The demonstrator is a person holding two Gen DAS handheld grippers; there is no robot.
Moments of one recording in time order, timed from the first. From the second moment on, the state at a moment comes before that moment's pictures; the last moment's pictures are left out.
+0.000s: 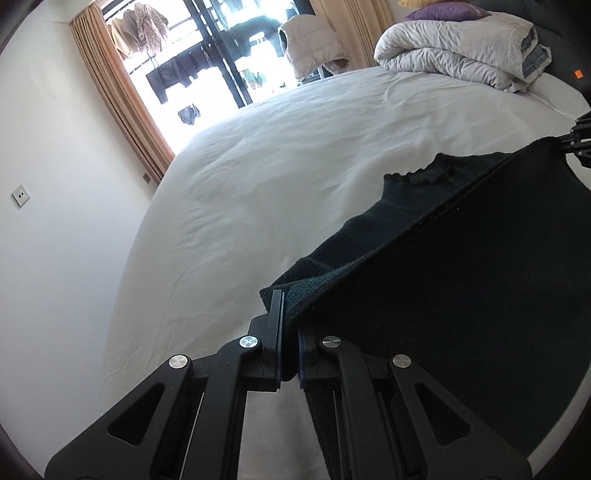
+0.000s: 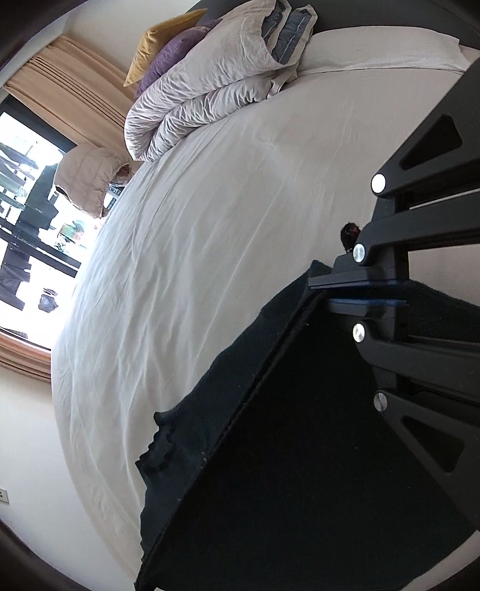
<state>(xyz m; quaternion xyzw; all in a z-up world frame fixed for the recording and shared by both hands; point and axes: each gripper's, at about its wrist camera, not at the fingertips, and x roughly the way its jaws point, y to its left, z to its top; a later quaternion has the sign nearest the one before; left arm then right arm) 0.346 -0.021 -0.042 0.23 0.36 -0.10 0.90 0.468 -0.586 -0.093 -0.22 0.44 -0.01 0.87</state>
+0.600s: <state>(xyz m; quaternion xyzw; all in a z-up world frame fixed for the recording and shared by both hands) 0.418 0.044 -0.043 0.16 0.36 0.03 0.92 0.490 -0.647 -0.105 -0.11 0.44 -0.14 0.88</state>
